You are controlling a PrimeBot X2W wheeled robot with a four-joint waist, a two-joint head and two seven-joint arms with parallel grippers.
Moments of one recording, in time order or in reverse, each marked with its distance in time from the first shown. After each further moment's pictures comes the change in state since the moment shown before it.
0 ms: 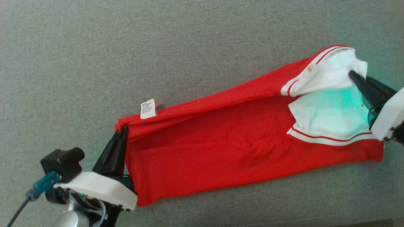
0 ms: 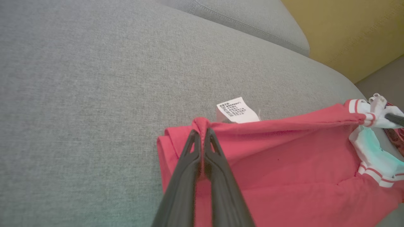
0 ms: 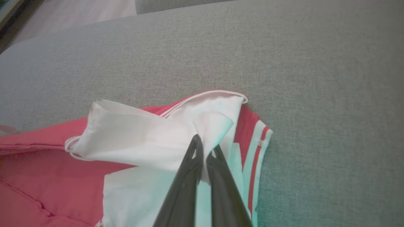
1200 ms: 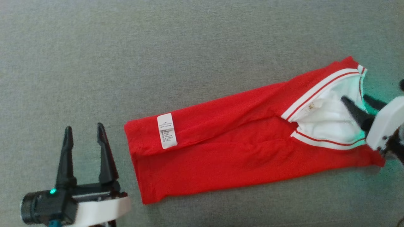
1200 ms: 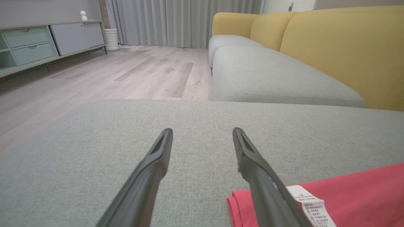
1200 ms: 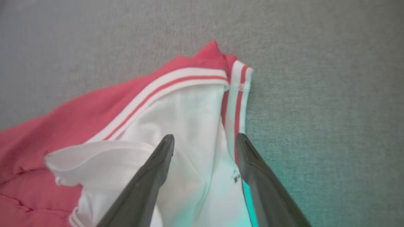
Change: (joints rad) left arm 0.073 -0.056 0.050 0.054 0.312 0.185 -0.412; right arm 0.058 0.180 -0.179 0.073 -0.160 0.000 0.191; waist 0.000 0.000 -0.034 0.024
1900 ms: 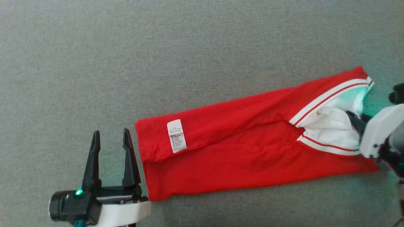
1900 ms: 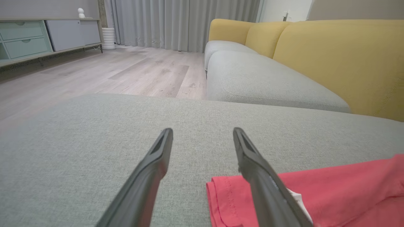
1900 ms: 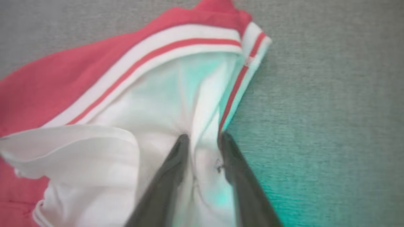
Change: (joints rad) left arm 0.025 -0.231 0.094 0.124 0.167 -0.209 -0.019; right arm 0.007 0.013 0.017 0.098 -0.094 0.000 0.030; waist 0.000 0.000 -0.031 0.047
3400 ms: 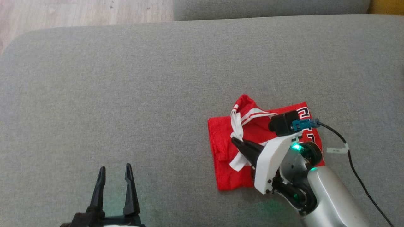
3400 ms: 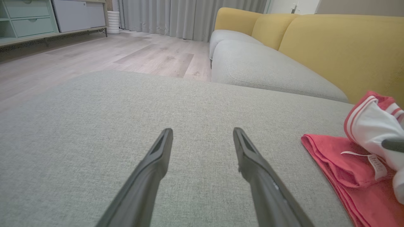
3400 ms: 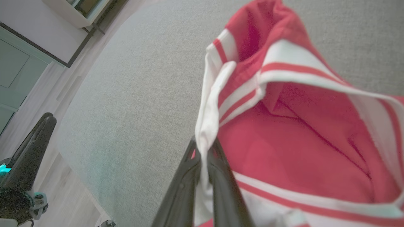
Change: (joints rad) left arm 0.100 -0.080 0.099 0.188 0.007 -0.140 0.000; right arm 0.056 0.305 0.390 -0.089 0.008 0.000 -0.148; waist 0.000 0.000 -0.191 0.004
